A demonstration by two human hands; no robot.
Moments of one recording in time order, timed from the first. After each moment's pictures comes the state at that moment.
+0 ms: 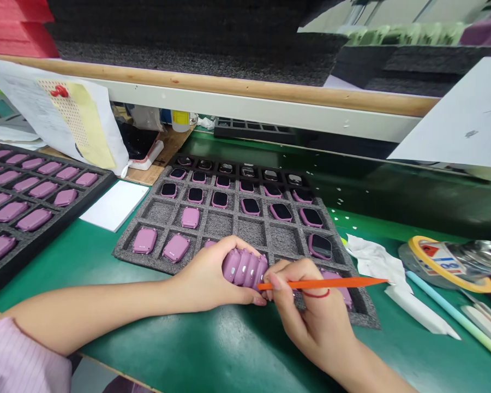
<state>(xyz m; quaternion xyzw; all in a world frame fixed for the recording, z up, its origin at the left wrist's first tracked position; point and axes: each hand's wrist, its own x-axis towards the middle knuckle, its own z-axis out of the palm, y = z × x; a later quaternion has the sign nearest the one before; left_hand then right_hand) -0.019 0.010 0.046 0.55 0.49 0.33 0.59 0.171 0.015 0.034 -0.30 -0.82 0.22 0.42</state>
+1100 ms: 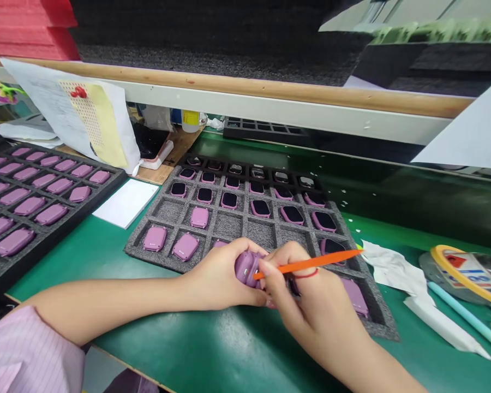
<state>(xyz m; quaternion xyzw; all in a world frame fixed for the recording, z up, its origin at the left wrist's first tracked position) -0.018 0.012 0.044 0.56 0.49 0.33 0.58 0.148 0.020 0.064 -0.32 -0.85 0.20 0.35</state>
